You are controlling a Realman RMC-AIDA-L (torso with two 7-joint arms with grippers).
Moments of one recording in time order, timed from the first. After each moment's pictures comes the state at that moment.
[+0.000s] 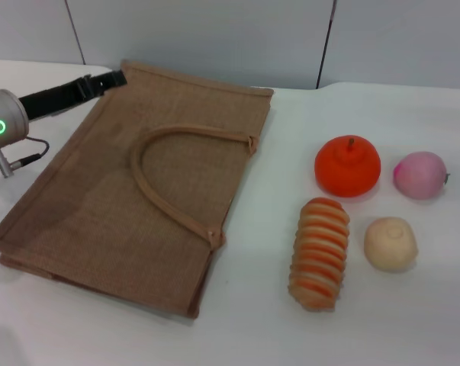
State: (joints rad) left arm -0.78 -2.02 -0.10 0.51 -0.75 -1.12 1.32; right arm 0.60 2.02 -0.19 0.03 -1.10 -1.31 0.09
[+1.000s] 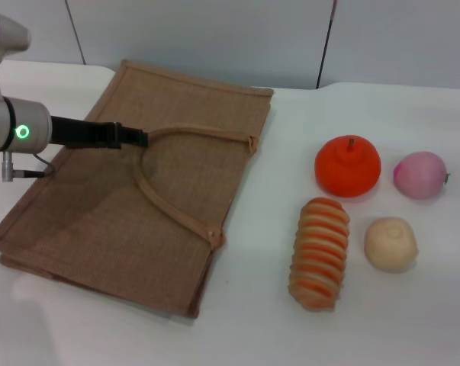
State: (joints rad) left arm -0.85 -2.01 0.24 0.58 -0.45 -1.13 1.00; right arm 0.60 2.02 -0.19 0.02 -1.10 -1.28 0.09
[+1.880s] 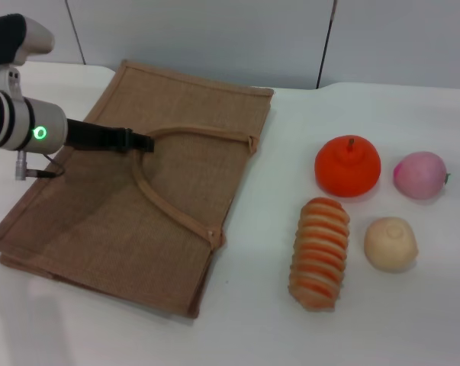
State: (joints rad) left arm -0.86 -2.03 0.35 0.56 -0.43 -1.05 0.95; right arm 0.60 2.02 -0.19 0.02 -1.10 -1.28 0.09
